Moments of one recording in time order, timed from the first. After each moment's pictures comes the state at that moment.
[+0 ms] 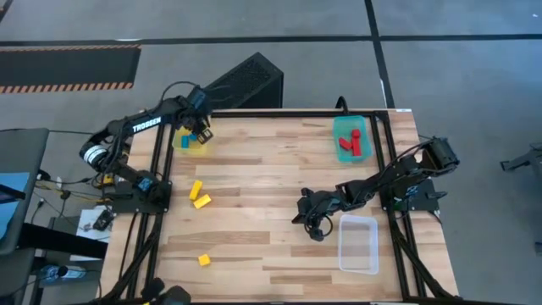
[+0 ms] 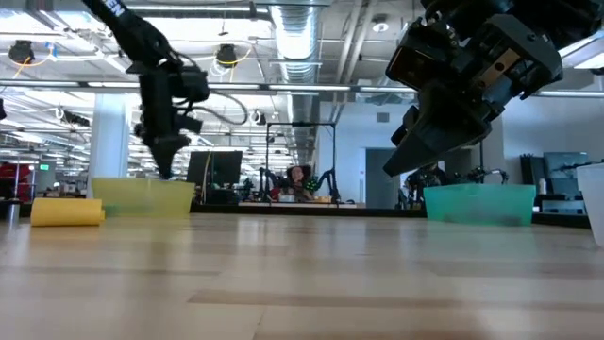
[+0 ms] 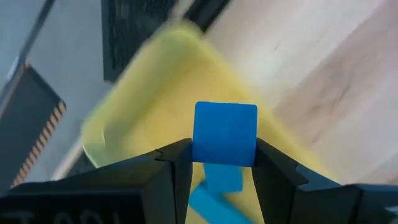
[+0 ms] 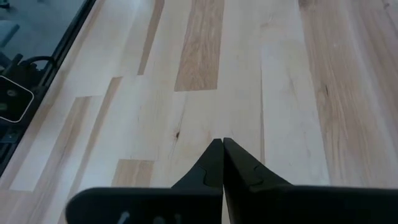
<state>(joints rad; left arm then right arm) 0.92 1.45 0.95 -0.71 -0.24 0.25 0.26 1.59 0.65 0.31 -0.05 0.30</state>
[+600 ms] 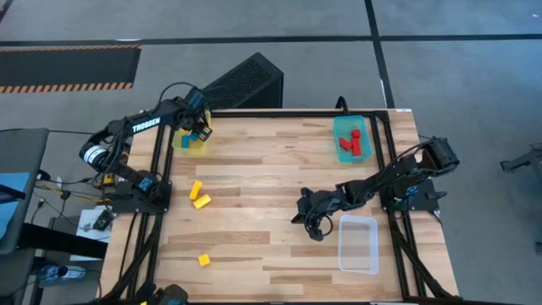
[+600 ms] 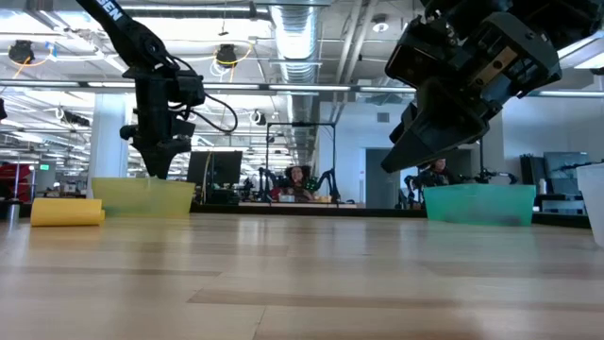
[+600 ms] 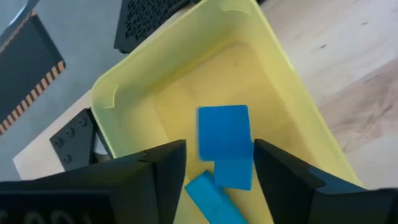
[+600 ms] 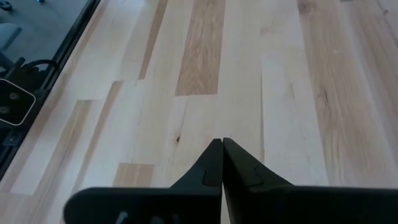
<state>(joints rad) 0.97 1.45 0.91 -0.68 -0.29 0.06 0.25 1.59 0.65 0.33 -0.05 0.29</state>
